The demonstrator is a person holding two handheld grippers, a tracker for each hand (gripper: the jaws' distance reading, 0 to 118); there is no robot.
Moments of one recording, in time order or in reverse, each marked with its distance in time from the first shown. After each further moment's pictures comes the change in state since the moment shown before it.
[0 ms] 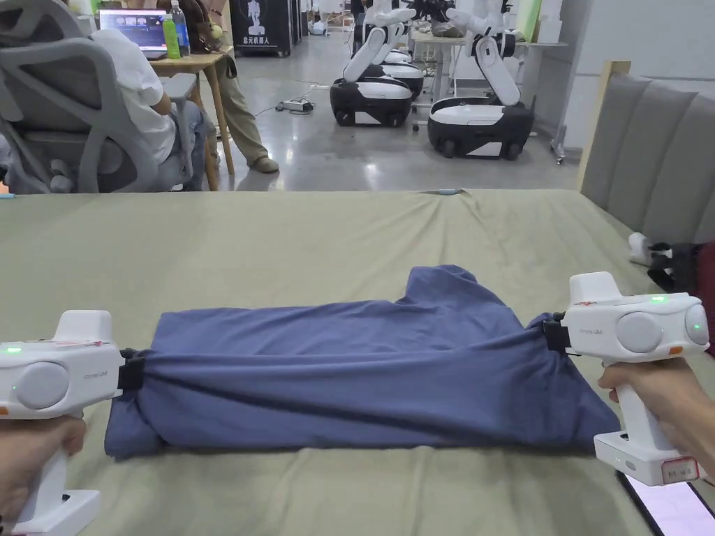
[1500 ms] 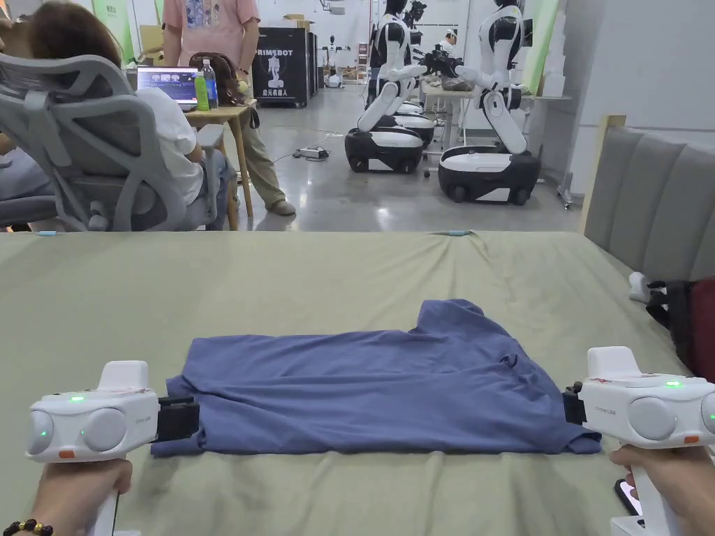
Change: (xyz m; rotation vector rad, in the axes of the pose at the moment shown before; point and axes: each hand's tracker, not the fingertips) left arm 0.002 -0.053 0.034 -0.009 0.068 0.056; right arm -0.015 -0.077 0.075 0.021 -0.048 -0.031
